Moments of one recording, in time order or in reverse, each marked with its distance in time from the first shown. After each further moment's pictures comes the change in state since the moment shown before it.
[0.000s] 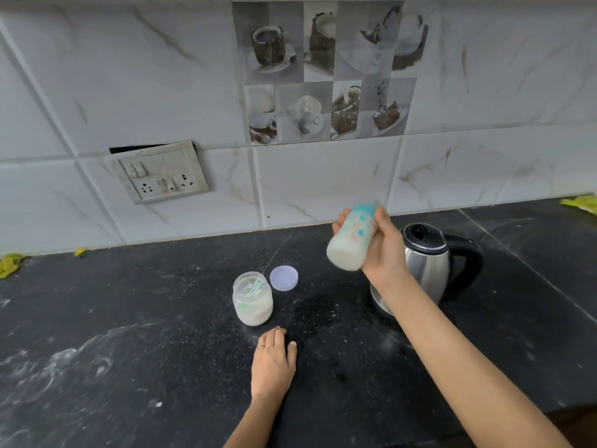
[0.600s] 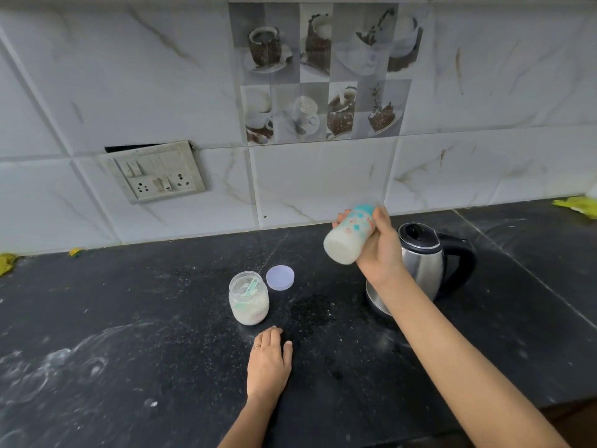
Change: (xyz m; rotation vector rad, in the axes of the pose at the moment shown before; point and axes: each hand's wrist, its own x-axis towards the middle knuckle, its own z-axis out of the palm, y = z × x) left_hand -0.001 0.002 -0.002 -0.023 -0.006 -0.018; right_hand -0.007 -0.006 0.004 0.021 -0.015 -0.005
